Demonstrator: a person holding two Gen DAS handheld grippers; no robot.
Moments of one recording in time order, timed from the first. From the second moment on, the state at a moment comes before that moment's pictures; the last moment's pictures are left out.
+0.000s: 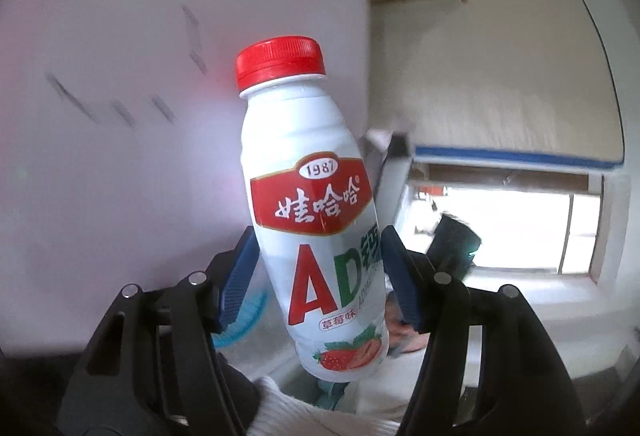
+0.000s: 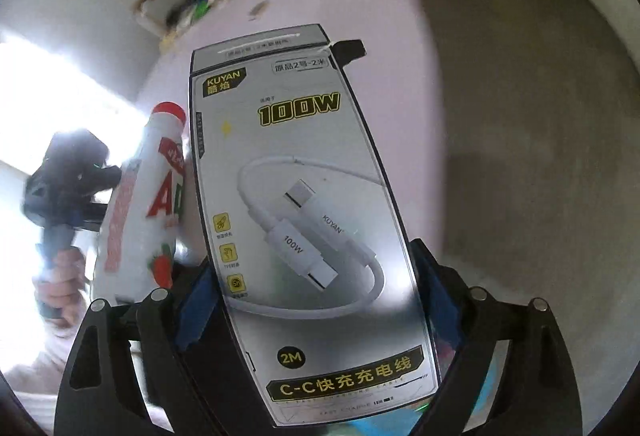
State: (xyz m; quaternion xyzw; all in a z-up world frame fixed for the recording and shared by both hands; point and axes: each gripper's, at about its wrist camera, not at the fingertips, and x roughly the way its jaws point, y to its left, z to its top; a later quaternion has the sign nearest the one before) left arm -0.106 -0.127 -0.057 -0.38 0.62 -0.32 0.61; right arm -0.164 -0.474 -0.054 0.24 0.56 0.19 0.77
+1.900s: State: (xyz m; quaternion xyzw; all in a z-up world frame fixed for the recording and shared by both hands) left arm -0.272 -0.367 -0.075 0.12 0.59 -0.37 0.71; right arm -0.399 -0.555 -0.121 0.38 0.49 -0.14 0.77
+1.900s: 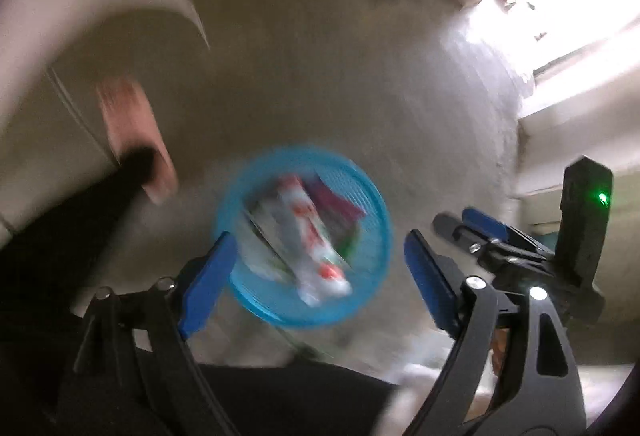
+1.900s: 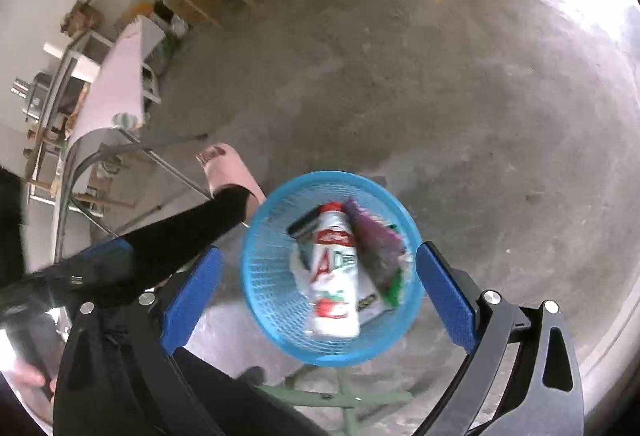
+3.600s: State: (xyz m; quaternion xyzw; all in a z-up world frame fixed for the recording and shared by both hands) left arm -0.245 -0.257 -0.020 0.22 0.34 -0.62 0.68; right arm -0.389 -0.399 -0.031 0.12 0.41 -0.36 0.83
